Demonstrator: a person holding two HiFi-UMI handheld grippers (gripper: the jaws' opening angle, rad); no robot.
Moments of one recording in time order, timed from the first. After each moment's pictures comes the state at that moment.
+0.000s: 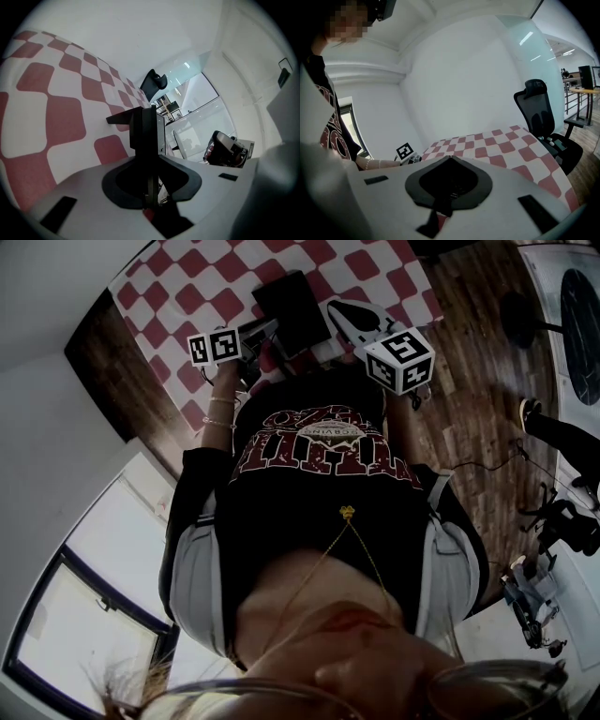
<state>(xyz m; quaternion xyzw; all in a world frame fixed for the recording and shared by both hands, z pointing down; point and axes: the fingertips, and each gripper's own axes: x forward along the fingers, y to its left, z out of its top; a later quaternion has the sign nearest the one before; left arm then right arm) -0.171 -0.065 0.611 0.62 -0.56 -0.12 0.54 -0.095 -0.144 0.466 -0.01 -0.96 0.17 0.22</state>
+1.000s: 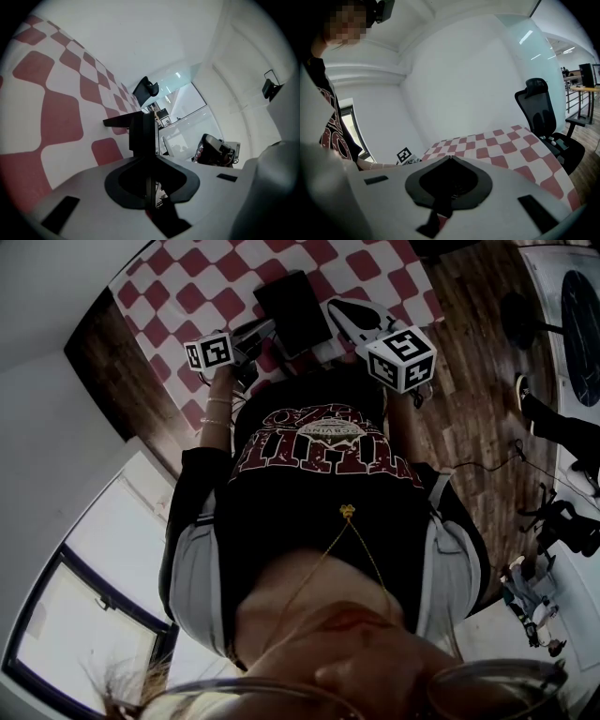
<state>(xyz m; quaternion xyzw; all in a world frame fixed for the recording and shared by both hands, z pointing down) -0.175 -0.061 0.604 0.65 -0.53 -0.19 0.51 -0.098 -0.144 0.465 -0.02 -0.96 0.17 0.22</state>
